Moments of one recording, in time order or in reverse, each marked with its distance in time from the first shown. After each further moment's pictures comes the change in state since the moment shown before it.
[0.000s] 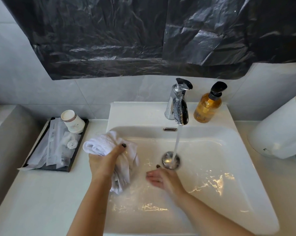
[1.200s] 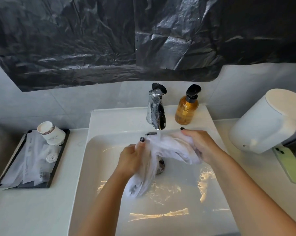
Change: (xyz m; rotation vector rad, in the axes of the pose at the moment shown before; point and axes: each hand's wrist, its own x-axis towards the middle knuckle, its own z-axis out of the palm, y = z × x) left_hand -0.027 0.006 0.100 0.484 -0.500 0.215; right_hand -0.020 -0.155 -0.100 -0.302 0.347 -0.146
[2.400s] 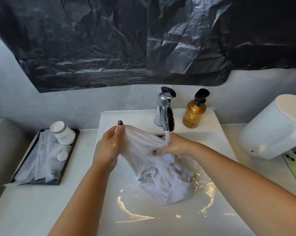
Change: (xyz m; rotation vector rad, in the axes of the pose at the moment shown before) left_hand 0.024 0.001 -0.068 -0.475 0.170 0.160; right_hand 0.036 0.005 0.068 -0.519 -0.601 -0.282
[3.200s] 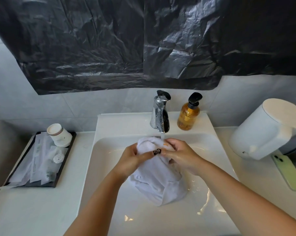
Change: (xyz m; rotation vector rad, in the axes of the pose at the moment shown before) left_hand -0.037 -0.017 0.031 0.197 -0.418 -0.070; right_hand -0.062 -0.005 0.017 0.402 0.265 -0.103
